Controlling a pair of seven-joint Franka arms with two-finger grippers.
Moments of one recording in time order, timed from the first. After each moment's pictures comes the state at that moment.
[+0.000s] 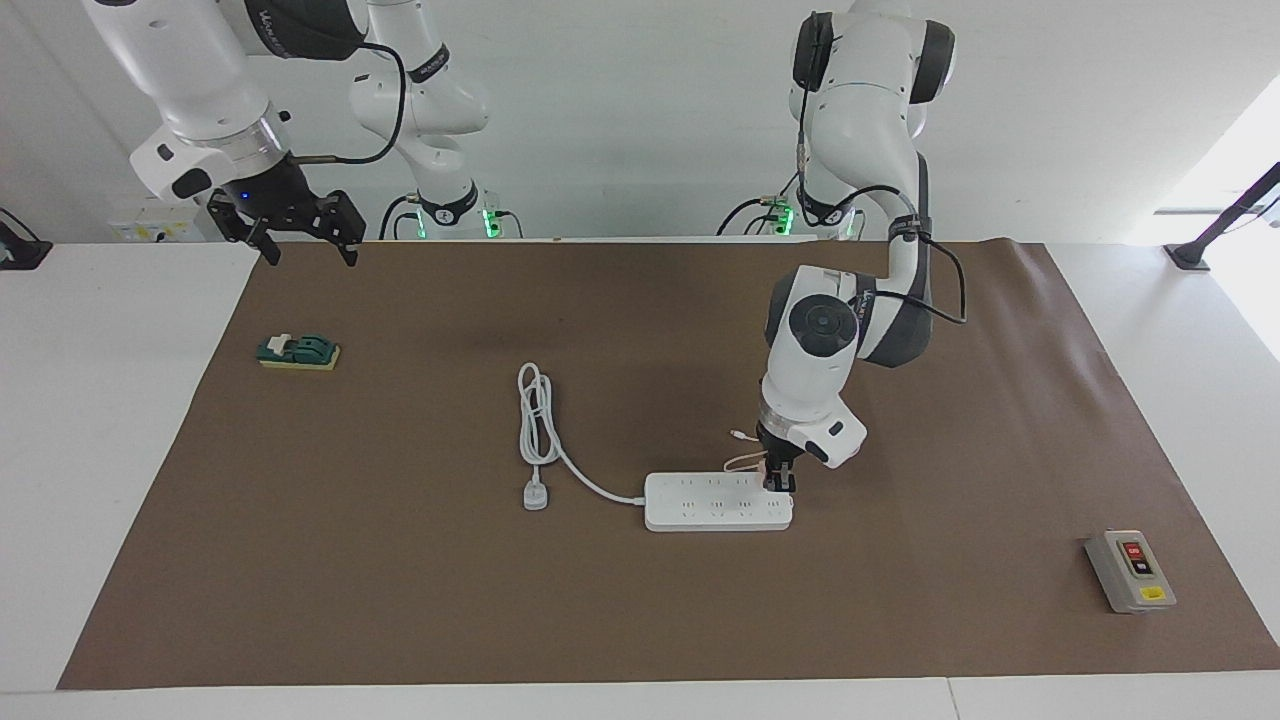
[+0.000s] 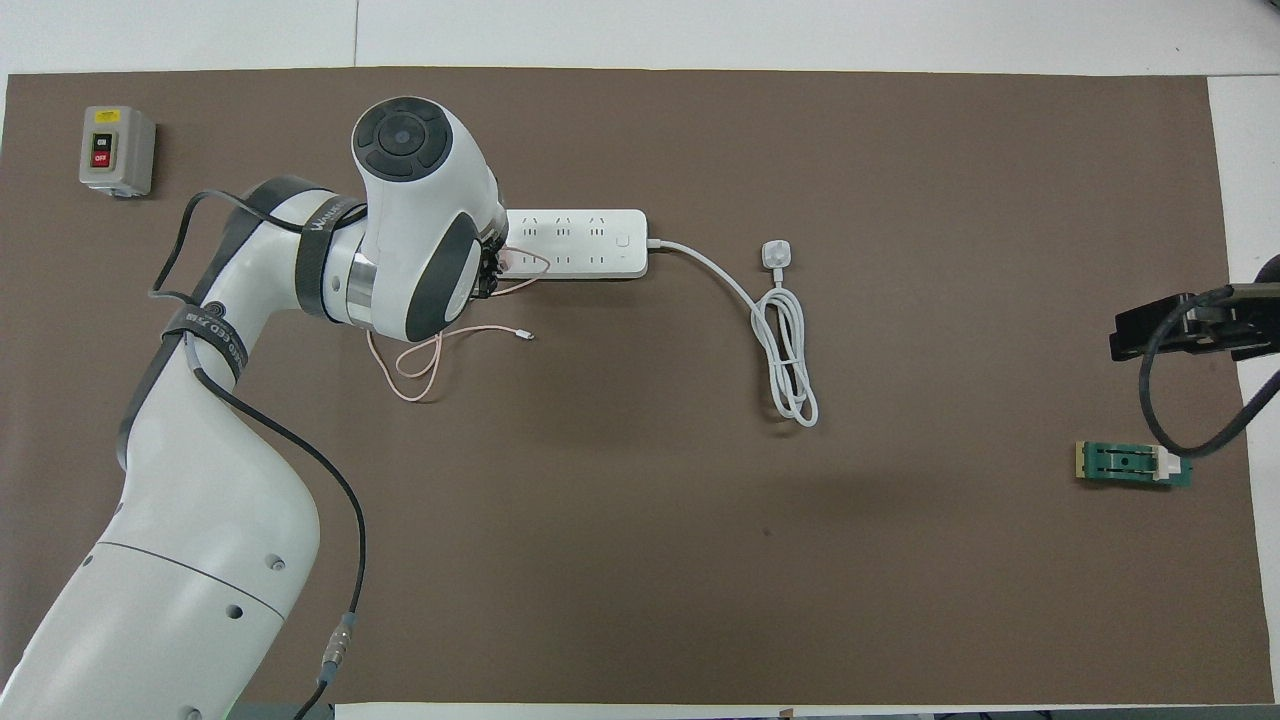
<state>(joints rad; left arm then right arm) -0.54 0.58 0.14 -1.50 -0.05 2.10 -1.83 -0.04 -0.07 0.02 -1.66 -0.02 1.52 0.01</state>
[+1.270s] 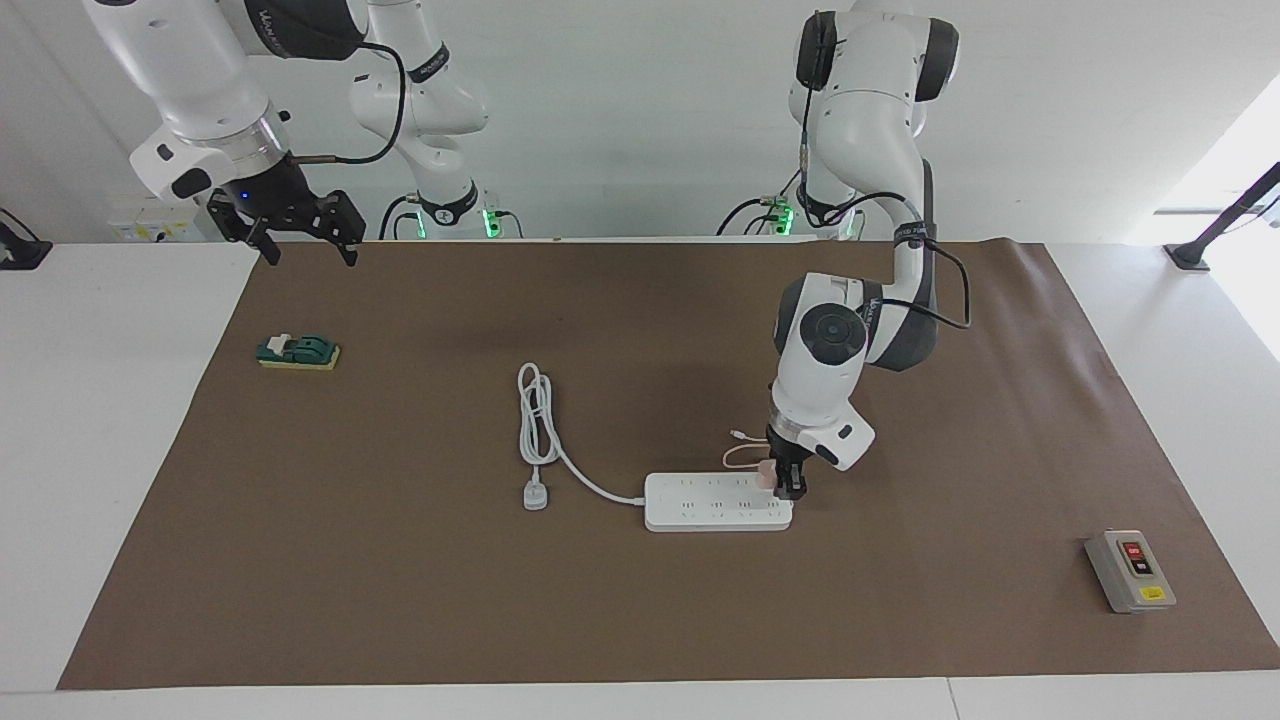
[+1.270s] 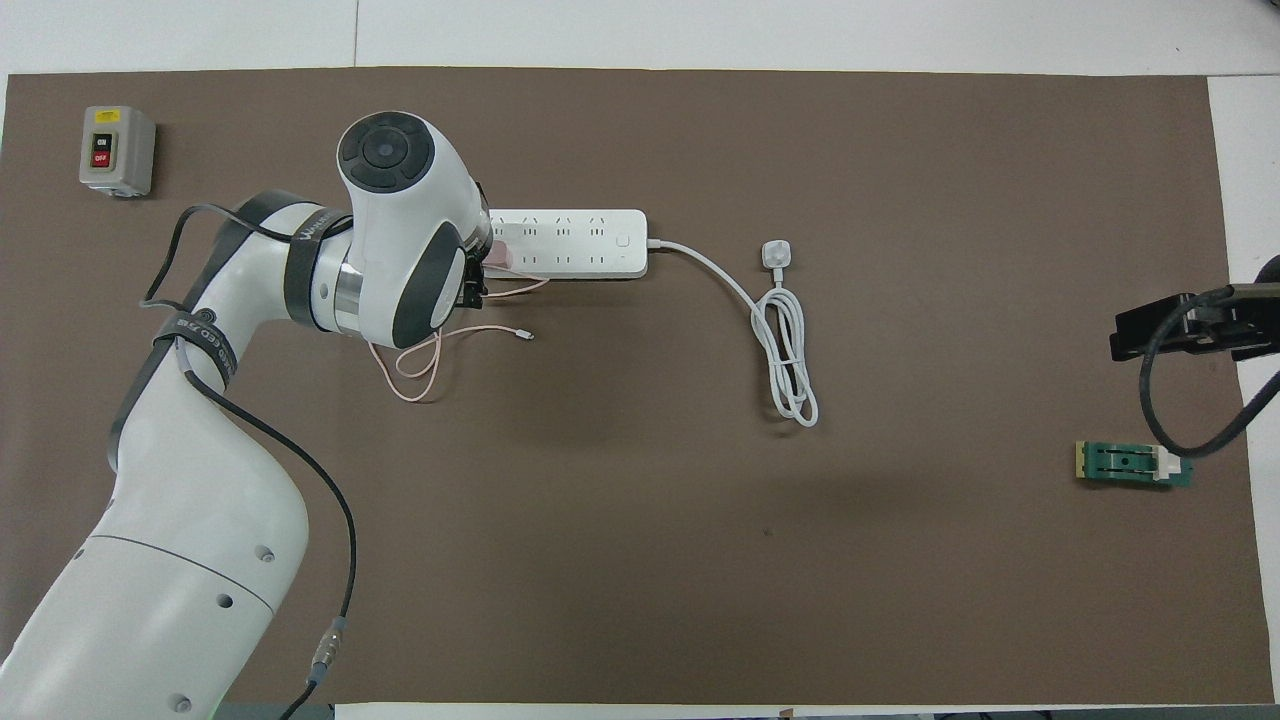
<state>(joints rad) -0.52 0.56 0.14 -1.56 -0.06 2.14 -1.83 -0.04 -0.07 0.02 -1.66 -0.02 1.52 0.01</state>
